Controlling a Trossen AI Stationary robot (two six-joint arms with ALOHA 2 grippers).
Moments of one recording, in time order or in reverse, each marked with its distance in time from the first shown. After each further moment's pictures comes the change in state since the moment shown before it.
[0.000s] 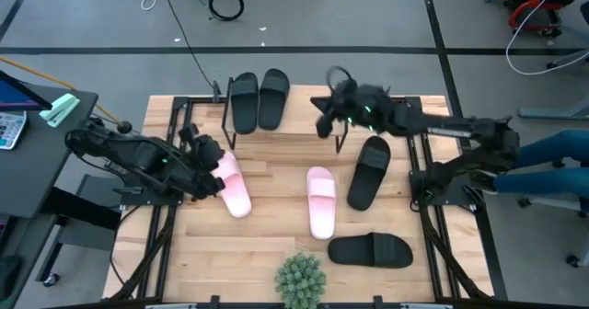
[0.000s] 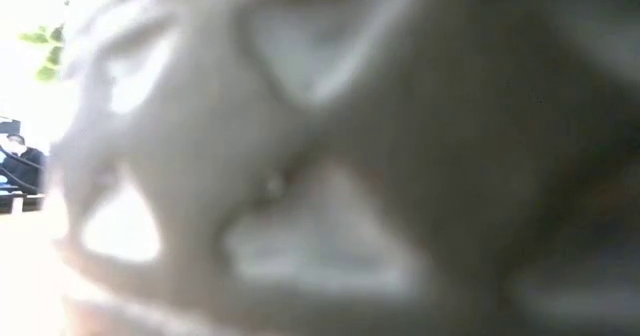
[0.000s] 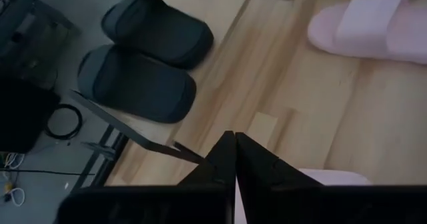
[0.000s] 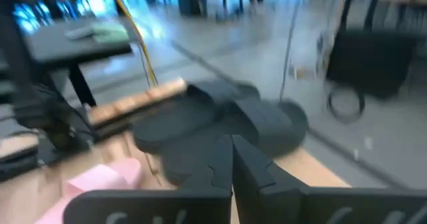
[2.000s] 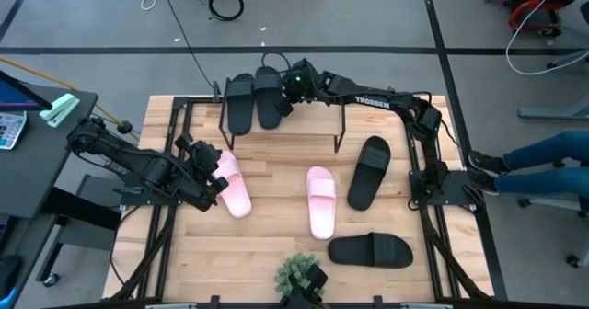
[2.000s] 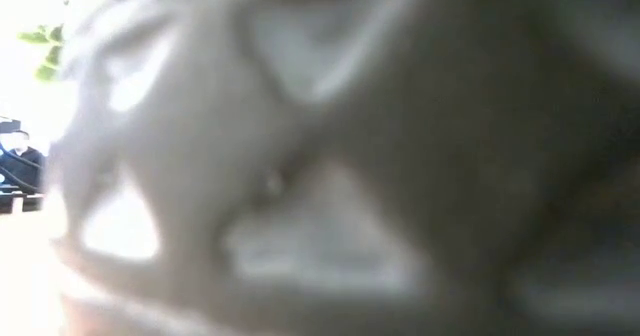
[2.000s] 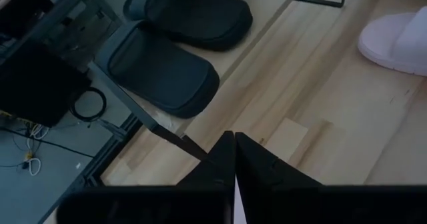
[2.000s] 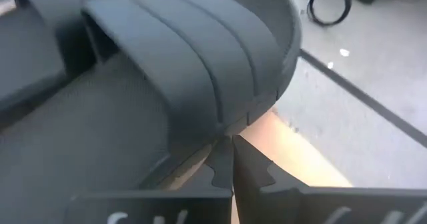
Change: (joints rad) left arm -0.053 -0.048 -0.244 0.036 -0.165 -0.295; right arm -0.183 0.666 0.590 -0.312 -0.089 -0.026
